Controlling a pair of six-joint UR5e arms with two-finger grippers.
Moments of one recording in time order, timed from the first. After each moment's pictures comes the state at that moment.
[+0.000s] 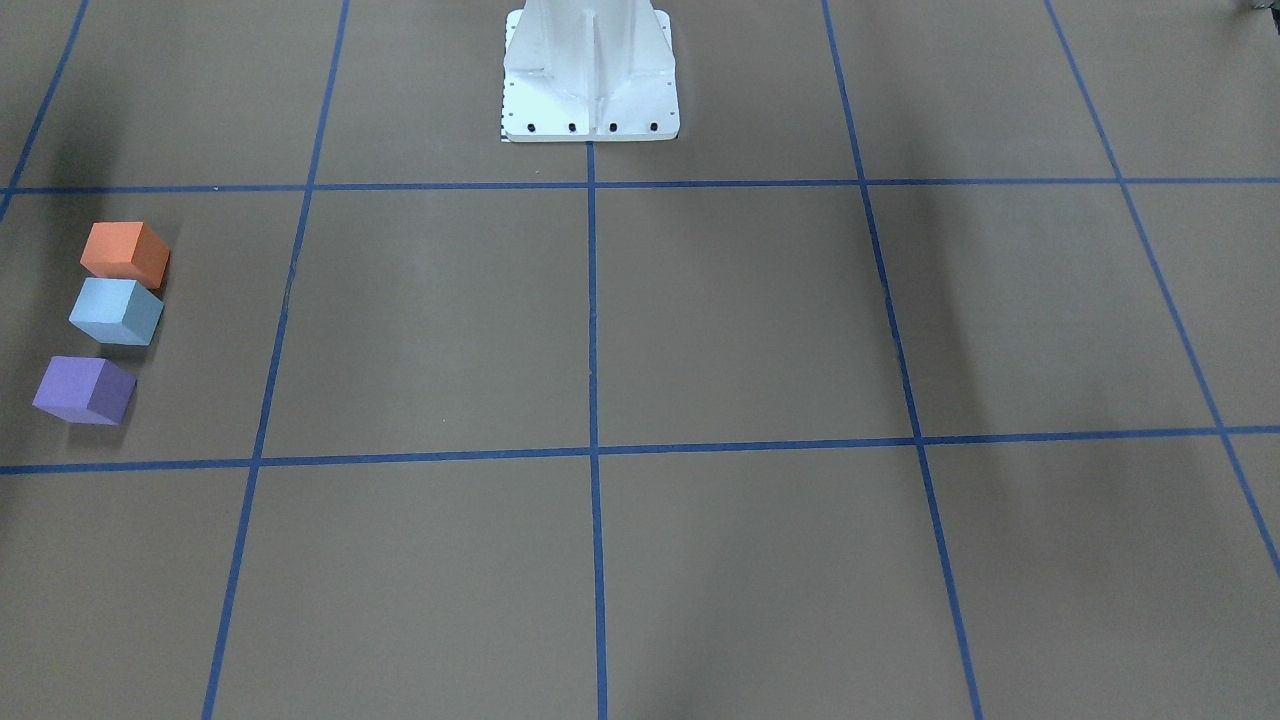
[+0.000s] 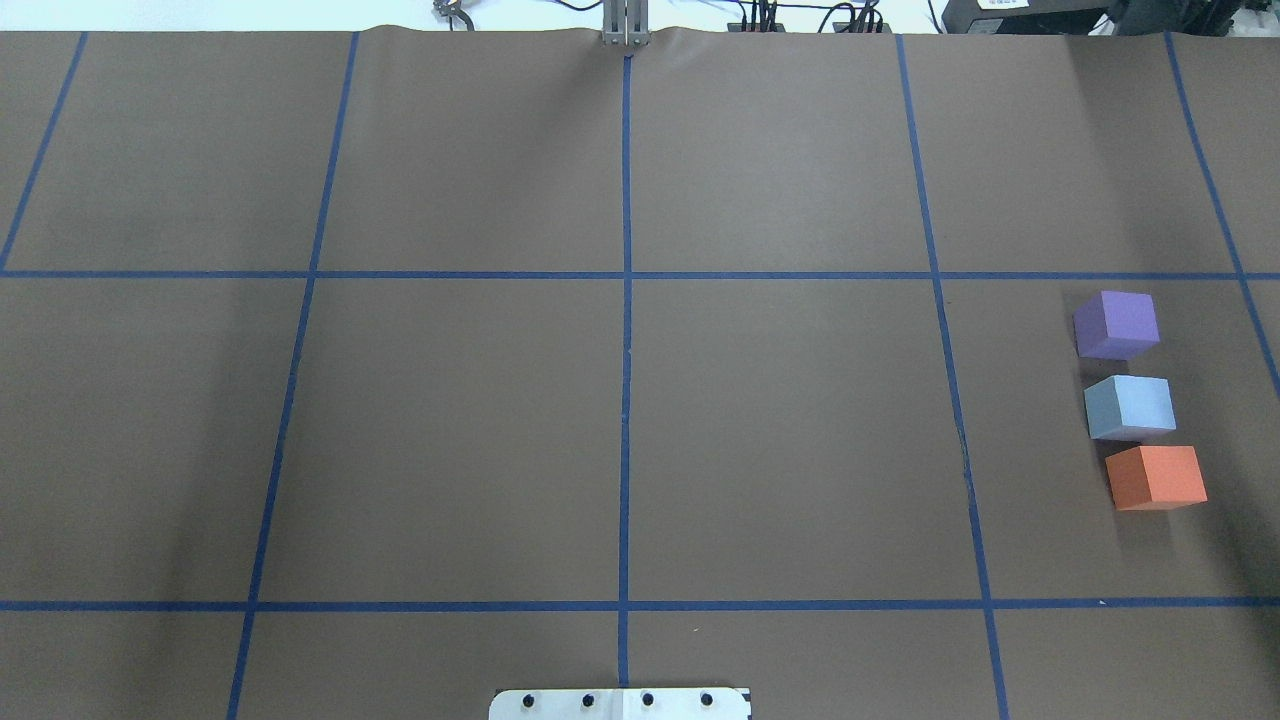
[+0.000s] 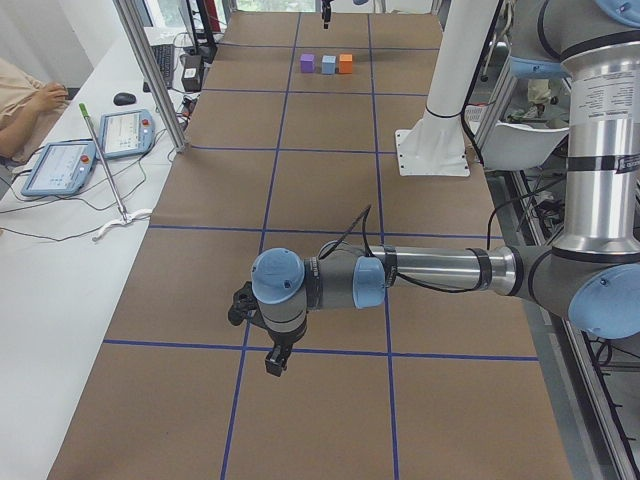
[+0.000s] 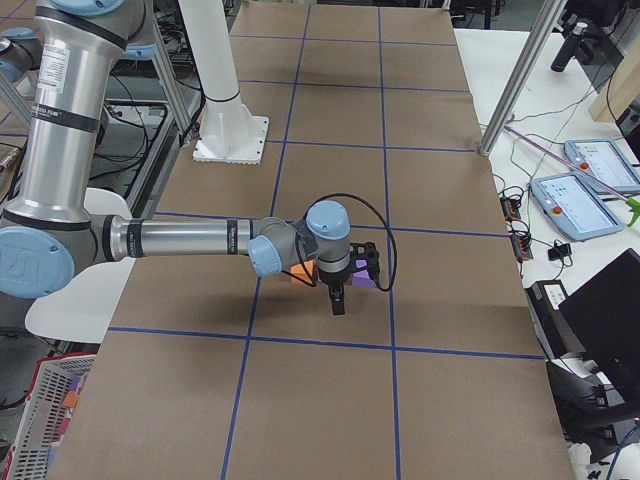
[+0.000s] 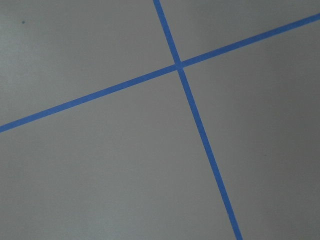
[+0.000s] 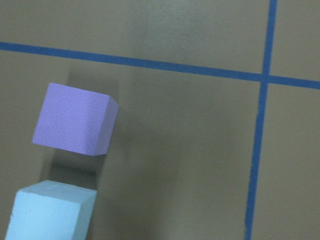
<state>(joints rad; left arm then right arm) -1.66 -1.50 -1.67 -1.48 -2.36 0.45 1.40 -1.80 1.82 -1.32 2.28 0.17</state>
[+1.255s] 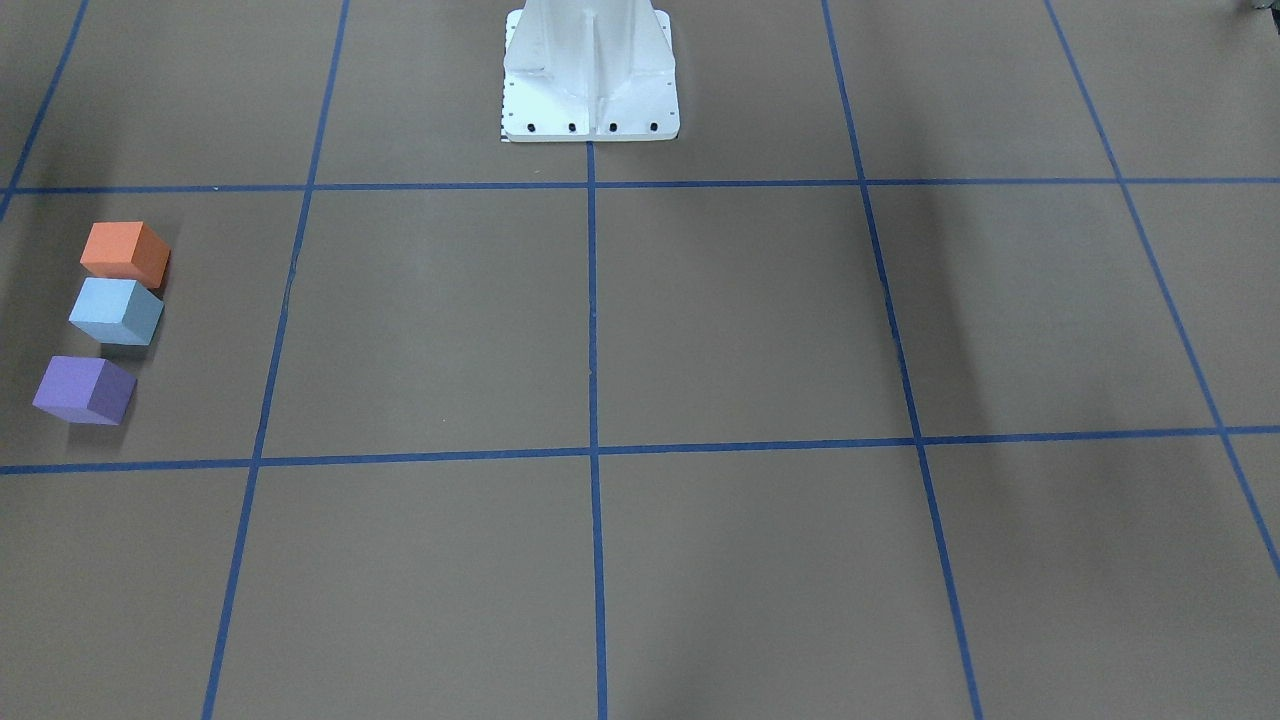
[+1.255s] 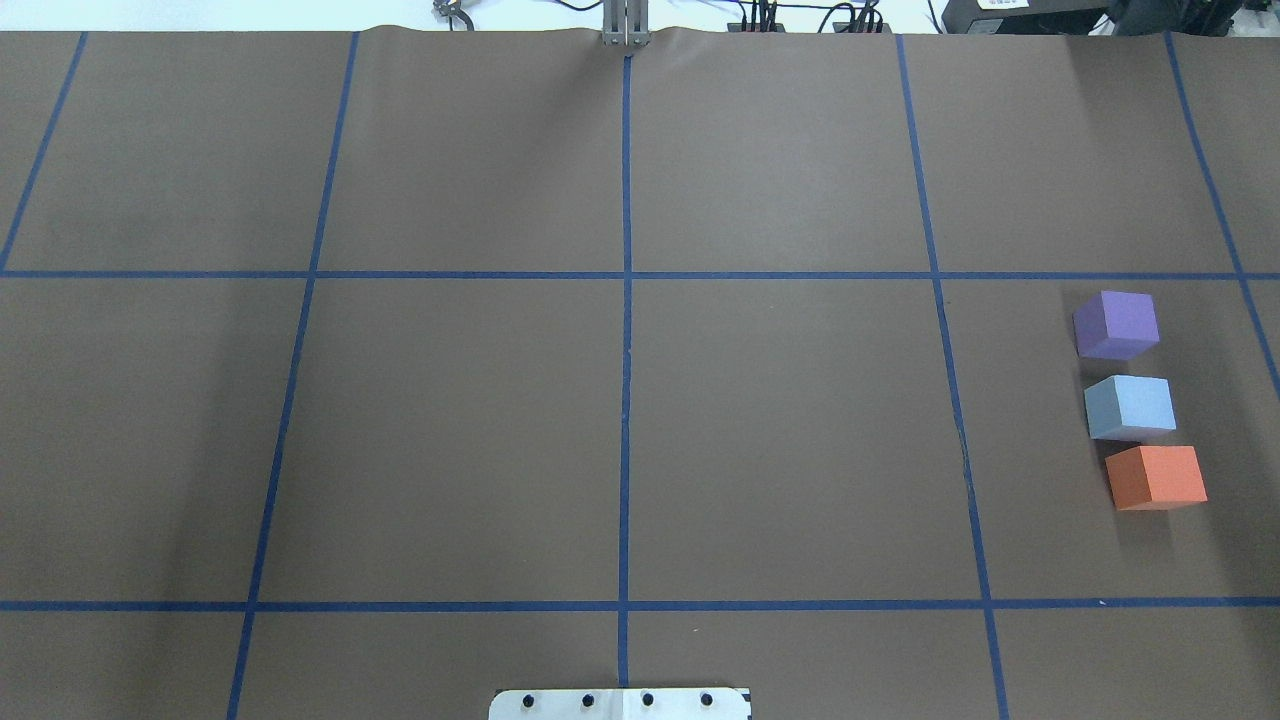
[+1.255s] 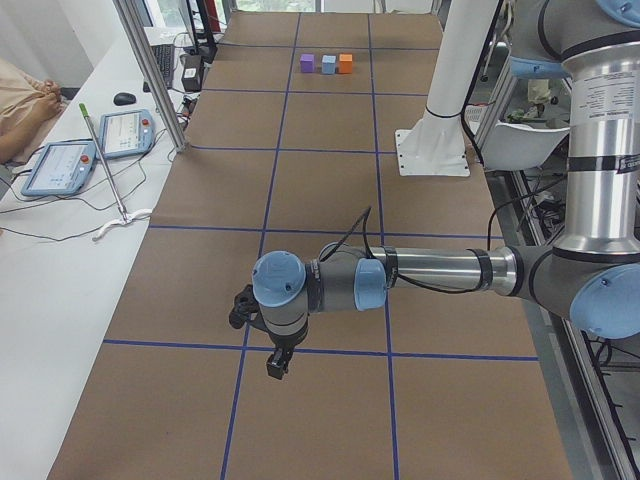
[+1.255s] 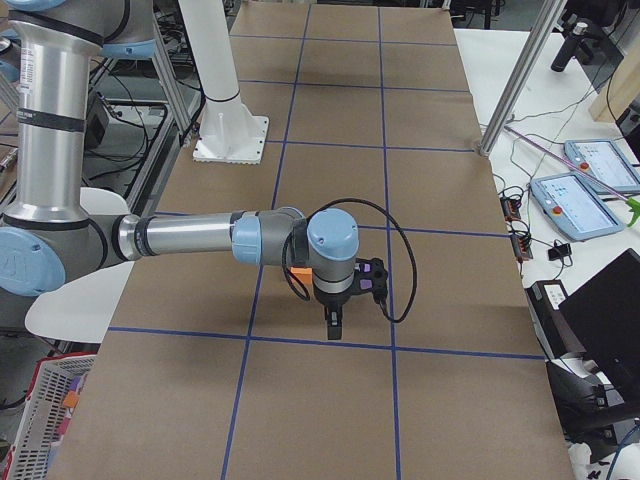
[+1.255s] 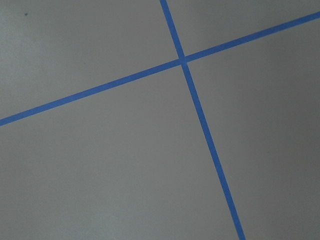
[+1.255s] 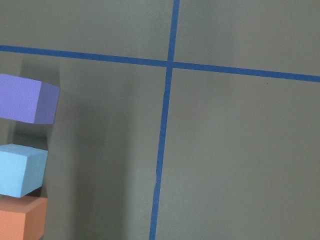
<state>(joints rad) -1.67 -1.50 -1.66 -1.48 -2.35 0.45 1.63 -1.73 1.85 -1.68 2.34 -0.14</state>
